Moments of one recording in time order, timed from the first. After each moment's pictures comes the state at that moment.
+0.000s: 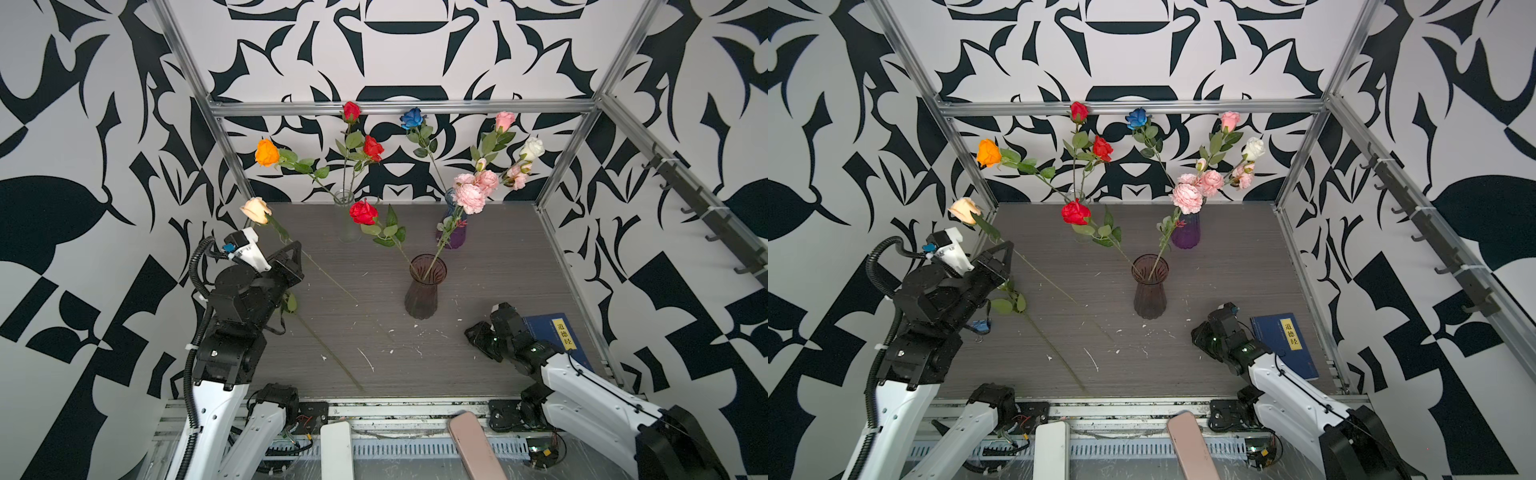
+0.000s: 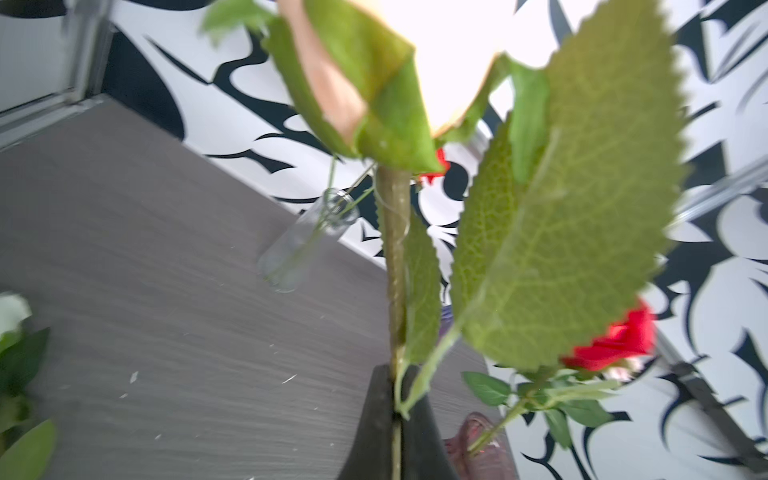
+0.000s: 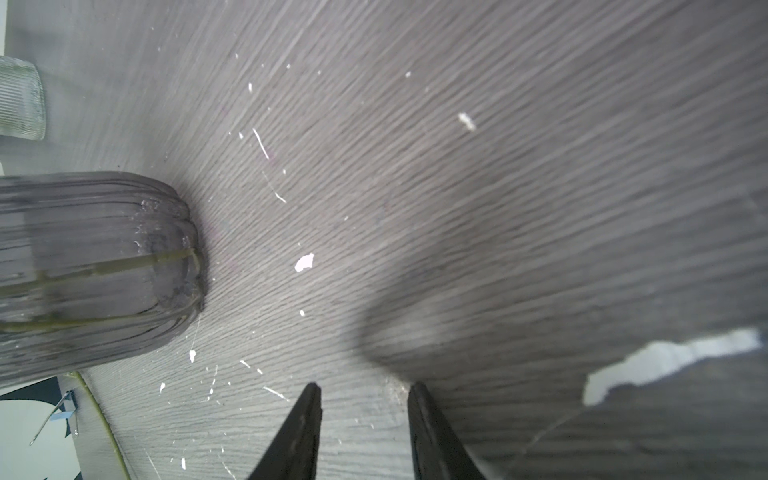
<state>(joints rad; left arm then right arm) -0.21 0.67 0.96 -0.39 0.11 -0.76 0.45 0.88 0.23 -0.25 -0.10 1.04</state>
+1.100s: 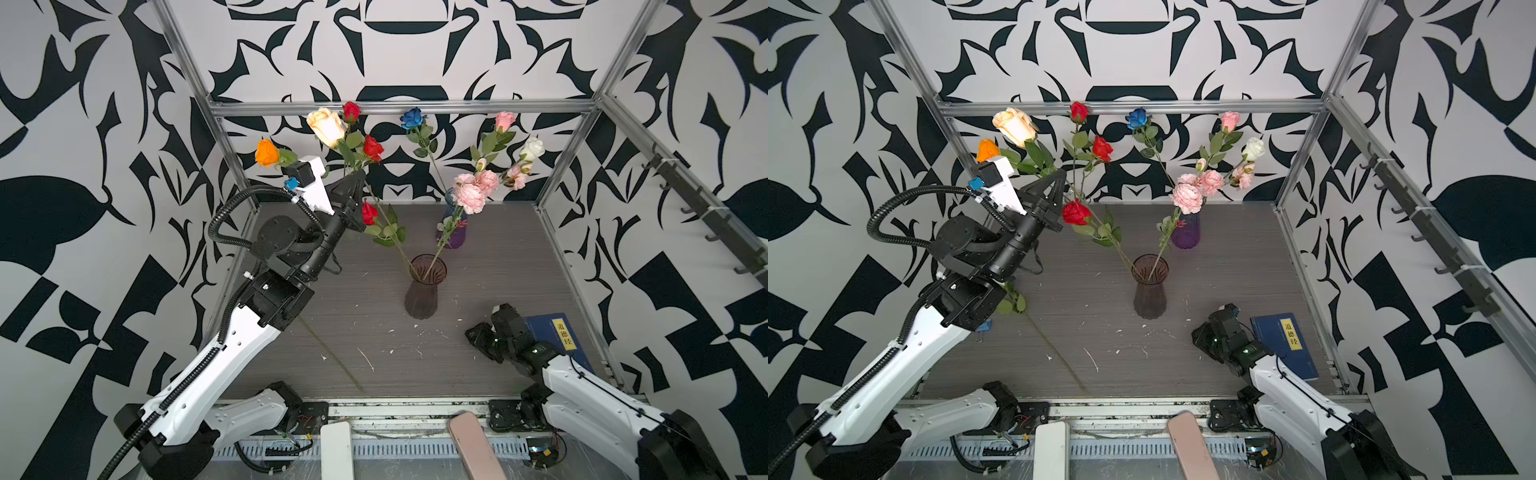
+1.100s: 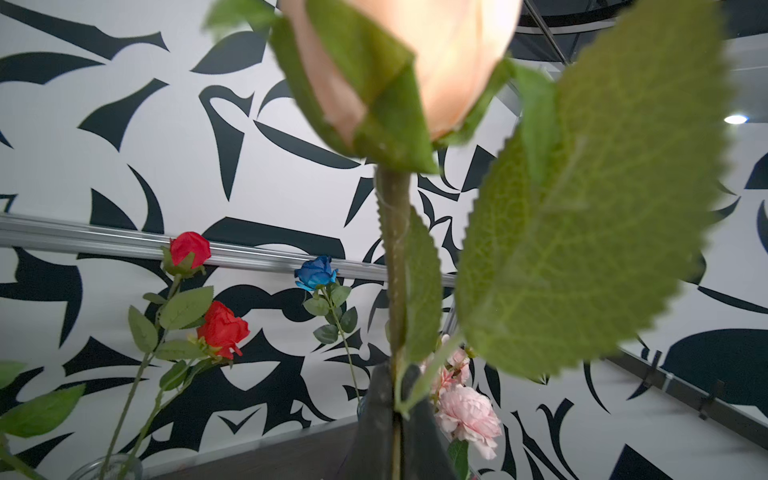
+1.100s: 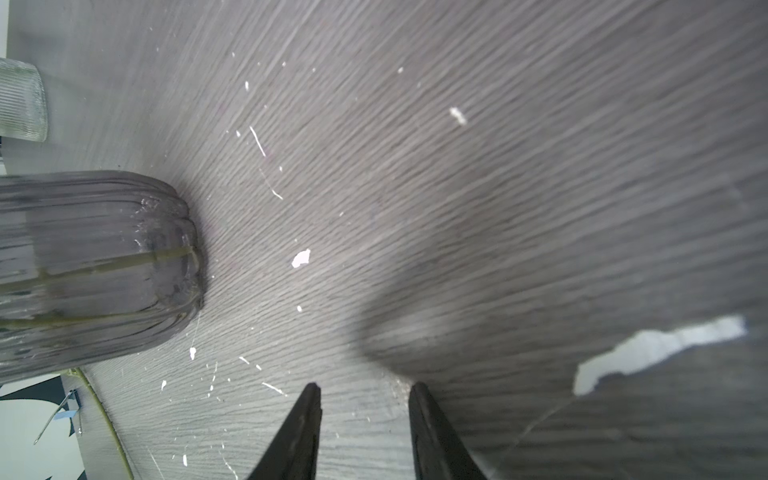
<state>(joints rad) -0.70 1.09 1.30 0.16 -0.15 -0.28 0.44 0.85 0.22 -0.27 -0.10 1.04</state>
